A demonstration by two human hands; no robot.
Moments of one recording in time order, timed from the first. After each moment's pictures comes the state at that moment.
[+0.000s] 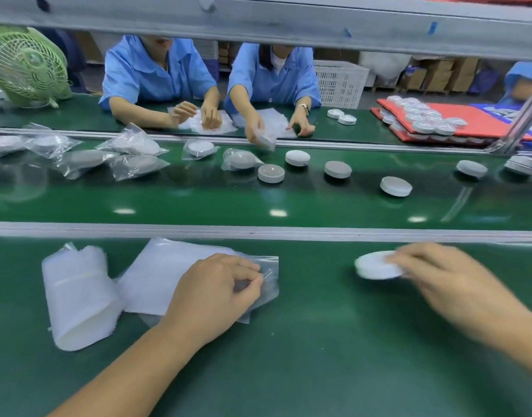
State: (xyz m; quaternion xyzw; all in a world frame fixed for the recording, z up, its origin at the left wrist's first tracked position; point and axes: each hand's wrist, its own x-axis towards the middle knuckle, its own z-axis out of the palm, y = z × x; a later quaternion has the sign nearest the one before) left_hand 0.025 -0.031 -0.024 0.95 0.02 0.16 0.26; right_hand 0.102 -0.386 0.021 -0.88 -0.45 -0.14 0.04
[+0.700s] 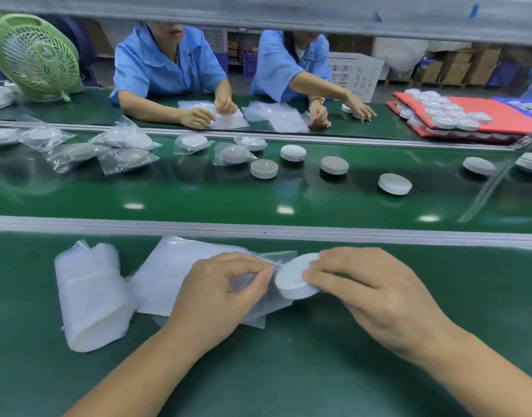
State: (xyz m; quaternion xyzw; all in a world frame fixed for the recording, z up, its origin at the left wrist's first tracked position) left_hand 0.013 -0.026 -0.014 0.88 -0.02 0.24 0.42; right_hand 0.100 -0.273 0.001 -0.75 -0.55 -0.32 0.18
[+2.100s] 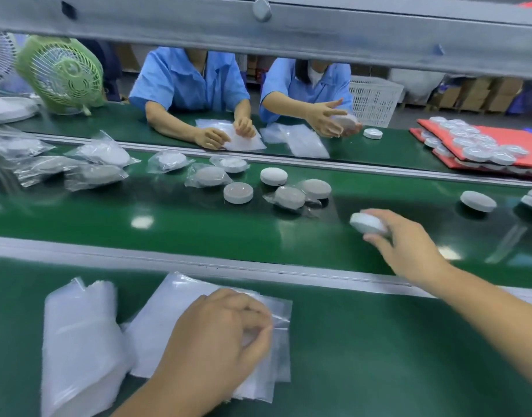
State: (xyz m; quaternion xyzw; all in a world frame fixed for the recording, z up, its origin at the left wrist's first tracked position) left_hand 0.035 0.005 -0.021 0.96 -0.02 0.19 0.23; right_hand 0.288 -0.258 -0.002 -0.92 -0.28 -0.12 0.25
